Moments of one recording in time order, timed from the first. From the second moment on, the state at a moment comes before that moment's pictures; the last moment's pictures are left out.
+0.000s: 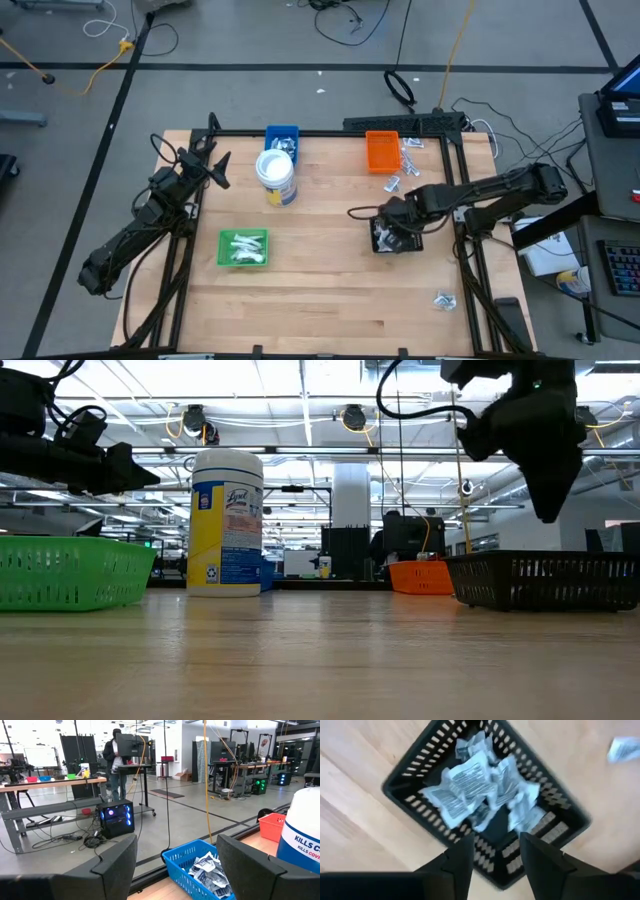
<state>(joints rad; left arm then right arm) 0.83 0.01 0.02 0.06 -0.11 0.04 0.12 1.38 1.01 -1.15 0.00 0.86</state>
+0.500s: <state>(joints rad) 0.83 0.01 0.02 0.06 -0.11 0.04 0.47 1.38 1.01 -1.17 -0.01 1.31</state>
